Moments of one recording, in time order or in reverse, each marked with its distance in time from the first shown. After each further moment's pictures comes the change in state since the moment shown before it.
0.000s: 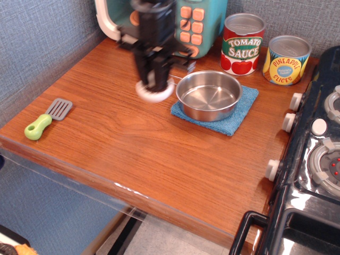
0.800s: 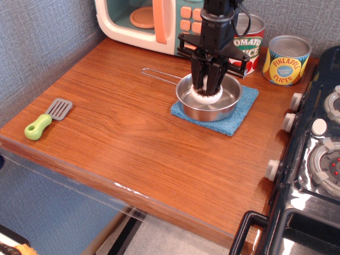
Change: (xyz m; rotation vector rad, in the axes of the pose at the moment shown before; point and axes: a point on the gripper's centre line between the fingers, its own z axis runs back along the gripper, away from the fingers) arm 0.056 -0.043 -0.050 -0.017 0.058 -0.065
